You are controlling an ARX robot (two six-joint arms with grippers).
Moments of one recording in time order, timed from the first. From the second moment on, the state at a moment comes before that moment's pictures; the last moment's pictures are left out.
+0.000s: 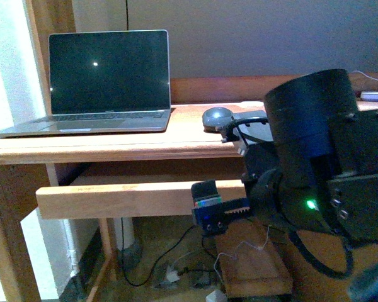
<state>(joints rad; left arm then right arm) -0.01 0.01 0.01 0.00 0.00 -0.01 0.57 1.85 1.05 0.43 0.21 0.02</state>
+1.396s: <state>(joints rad) -0.01 0.01 0.01 0.00 0.00 -0.01 0.17 0.16 0.16 -0.16 -0.10 0.26</state>
